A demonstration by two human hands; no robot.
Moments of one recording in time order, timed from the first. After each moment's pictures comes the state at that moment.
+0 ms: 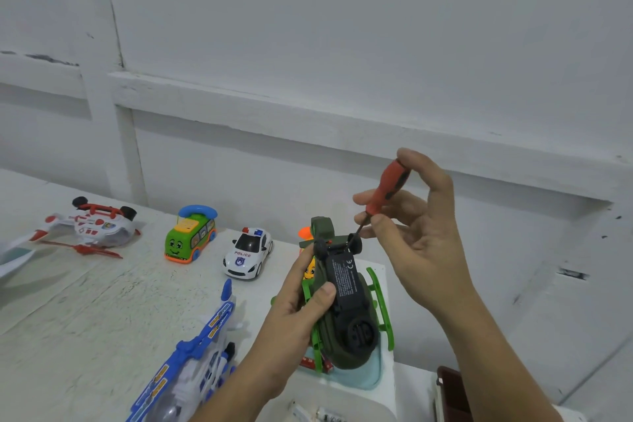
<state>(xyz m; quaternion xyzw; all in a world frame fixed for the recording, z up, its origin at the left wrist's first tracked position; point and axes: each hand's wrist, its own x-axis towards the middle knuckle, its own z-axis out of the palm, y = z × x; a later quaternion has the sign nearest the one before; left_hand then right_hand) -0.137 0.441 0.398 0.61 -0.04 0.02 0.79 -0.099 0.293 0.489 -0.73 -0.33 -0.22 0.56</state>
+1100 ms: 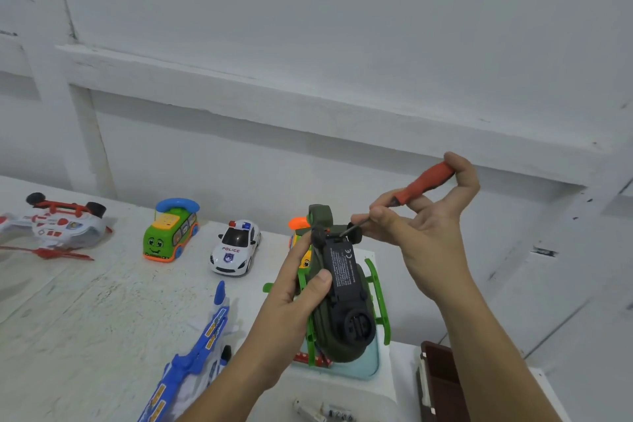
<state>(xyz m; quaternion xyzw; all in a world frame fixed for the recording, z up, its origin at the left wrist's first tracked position) -0.119 0.463 0.399 0.61 -0.08 -0.01 0.79 -0.083 0.307 0.491 -0.68 -0.20 -0.16 0.69</state>
